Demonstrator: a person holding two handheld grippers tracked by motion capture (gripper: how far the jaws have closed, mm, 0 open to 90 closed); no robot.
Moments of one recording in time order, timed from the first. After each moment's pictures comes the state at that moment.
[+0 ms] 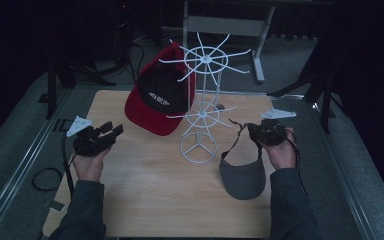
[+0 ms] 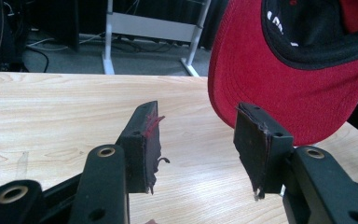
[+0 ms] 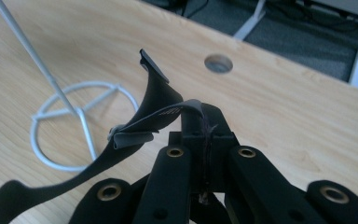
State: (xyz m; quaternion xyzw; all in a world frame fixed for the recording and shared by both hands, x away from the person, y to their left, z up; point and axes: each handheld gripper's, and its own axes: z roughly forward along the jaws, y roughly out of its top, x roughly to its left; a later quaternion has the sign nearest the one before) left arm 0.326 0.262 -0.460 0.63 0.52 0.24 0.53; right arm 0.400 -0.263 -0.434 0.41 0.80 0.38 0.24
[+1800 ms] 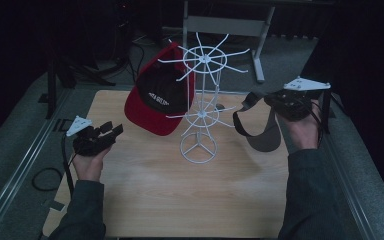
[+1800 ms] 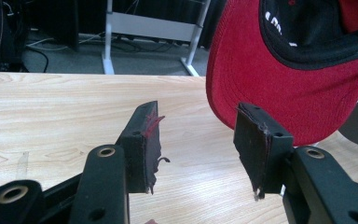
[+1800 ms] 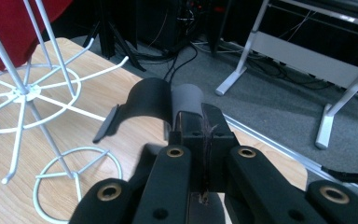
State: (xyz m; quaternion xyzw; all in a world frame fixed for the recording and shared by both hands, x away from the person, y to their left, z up) left arm 0.326 0.262 -0.460 0.63 0.52 0.24 0.53; right arm 0.403 -0.284 -0.330 0.36 0.77 0.43 0.30
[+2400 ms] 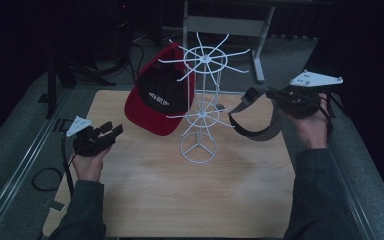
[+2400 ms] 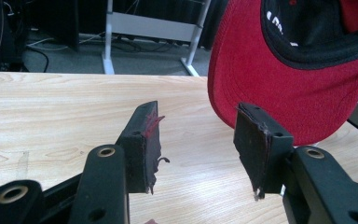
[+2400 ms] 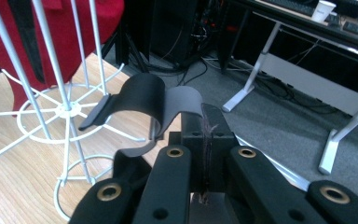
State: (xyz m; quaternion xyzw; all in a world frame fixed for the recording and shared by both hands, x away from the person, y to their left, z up) left arm 0.326 0.262 -0.460 0.63 0.52 0.24 0.53; right arm 0.382 -0.280 -0.297 0.31 0.78 0.45 0.30
